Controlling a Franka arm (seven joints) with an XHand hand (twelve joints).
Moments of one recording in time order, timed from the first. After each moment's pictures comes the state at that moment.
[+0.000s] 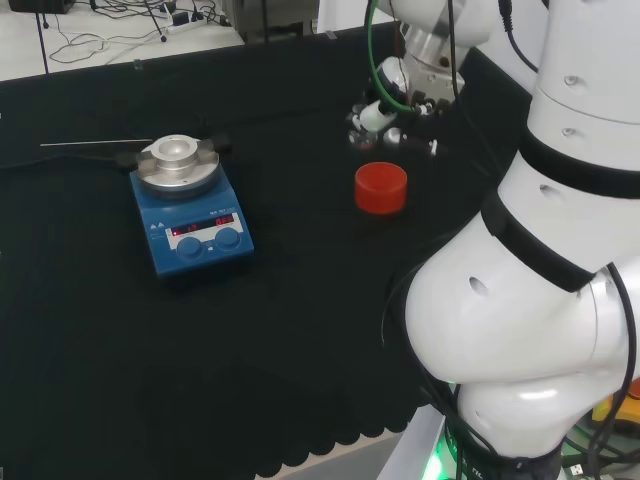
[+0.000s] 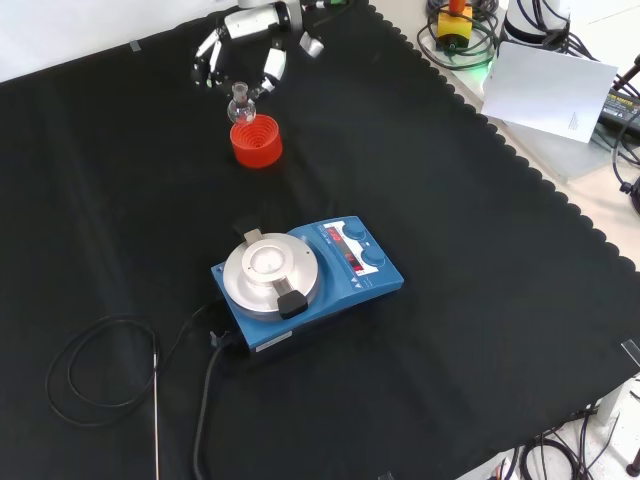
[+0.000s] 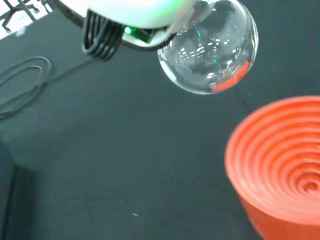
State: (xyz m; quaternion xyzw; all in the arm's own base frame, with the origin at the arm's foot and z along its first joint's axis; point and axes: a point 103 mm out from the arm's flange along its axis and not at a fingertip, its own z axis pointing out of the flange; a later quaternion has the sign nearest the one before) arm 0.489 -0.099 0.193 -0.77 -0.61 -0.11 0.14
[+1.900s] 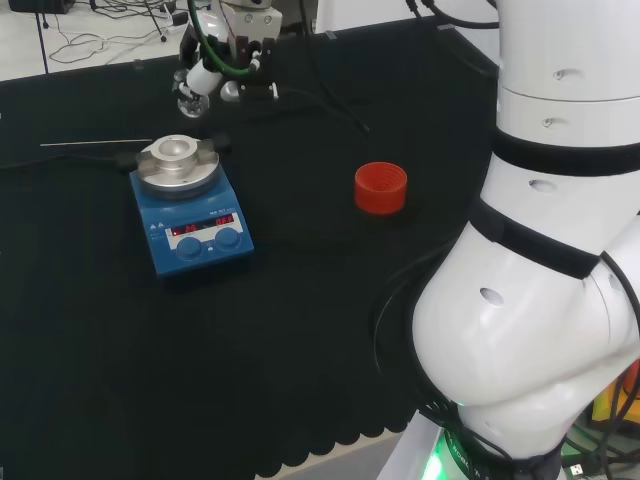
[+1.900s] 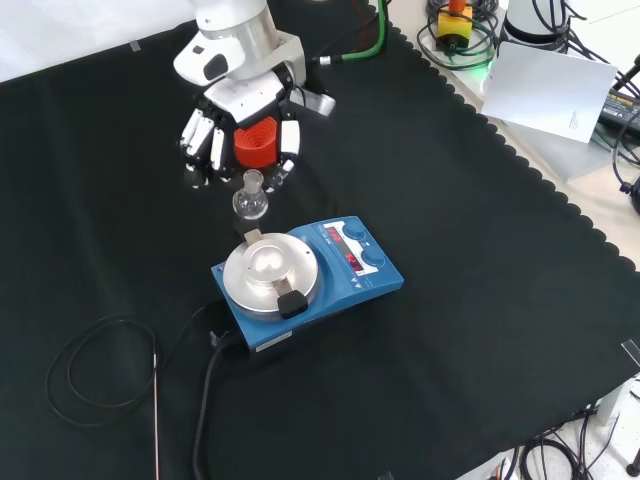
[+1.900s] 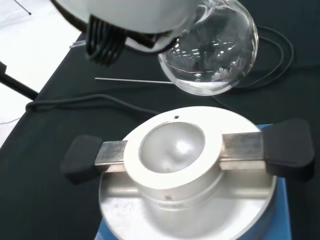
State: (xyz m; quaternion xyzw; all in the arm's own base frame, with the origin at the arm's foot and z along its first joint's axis) arm 0.587 0.144 0.259 -0.63 -0.76 -0.06 0.13
